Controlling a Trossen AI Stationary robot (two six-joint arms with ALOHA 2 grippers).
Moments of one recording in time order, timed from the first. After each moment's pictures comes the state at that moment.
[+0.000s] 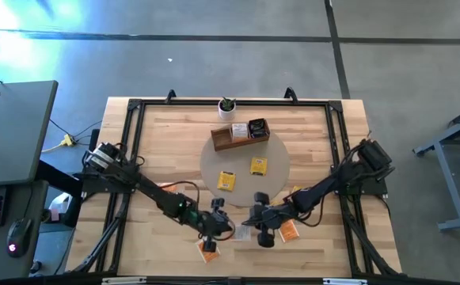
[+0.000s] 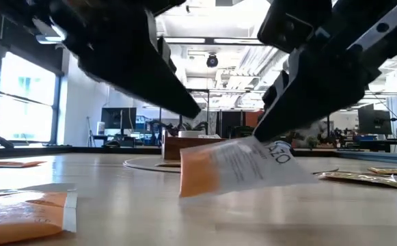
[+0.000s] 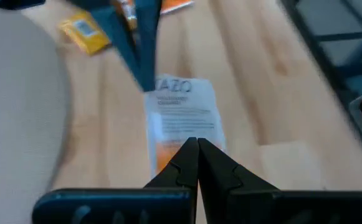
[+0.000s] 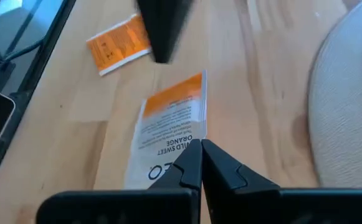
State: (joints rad) left arm -0.51 1.85 1.03 0.15 -0.24 -0.27; right arm 0.49 1.81 0.83 0.30 0.20 0.45
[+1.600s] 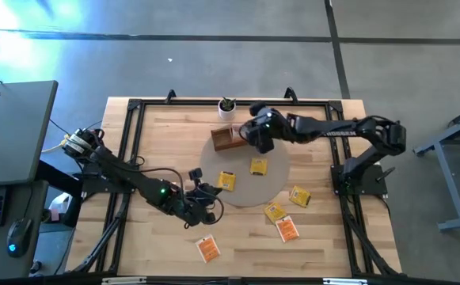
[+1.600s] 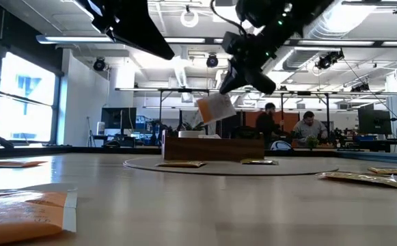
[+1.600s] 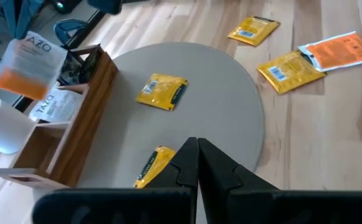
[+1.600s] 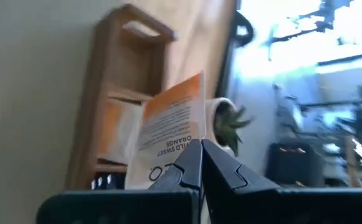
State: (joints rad) left arm -0.50 1.57 1.03 -0.24 -0.80 -0.36; right arm -0.29 1.56 1.07 -0.18 0.26 -0.94
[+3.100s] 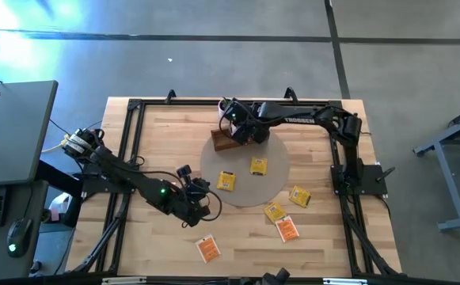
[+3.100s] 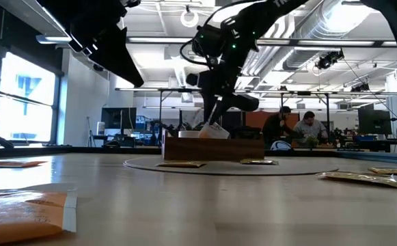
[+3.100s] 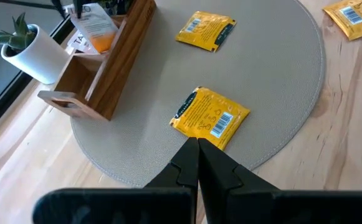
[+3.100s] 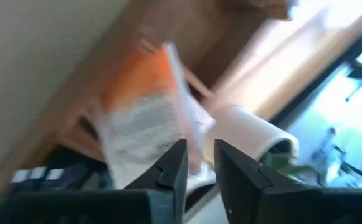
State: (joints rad) left arm -0.50 1.57 1.03 -0.56 -0.83 -0.67; right arm -0.35 1.98 1.55 -0.61 0.21 -1.39
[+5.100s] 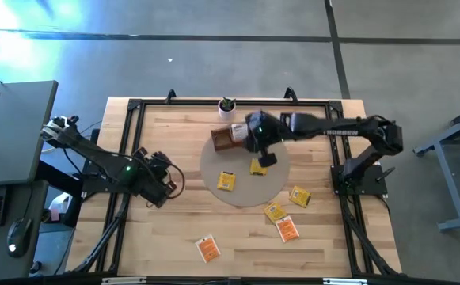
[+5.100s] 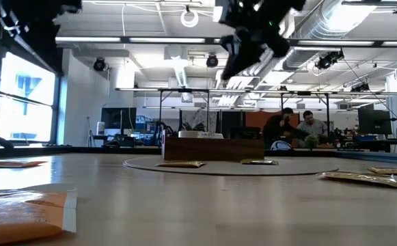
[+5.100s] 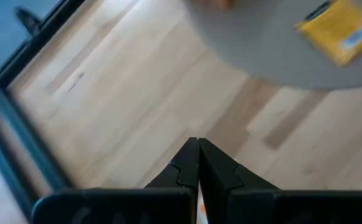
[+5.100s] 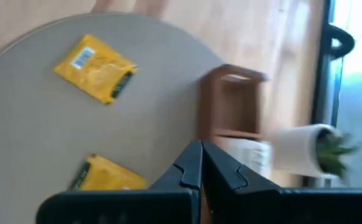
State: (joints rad) left arm -0.52 1.21 0.99 -1.33 -0.63 -1.21; right arm -0.18 1.58 1.27 -0.58 0.02 -0.60
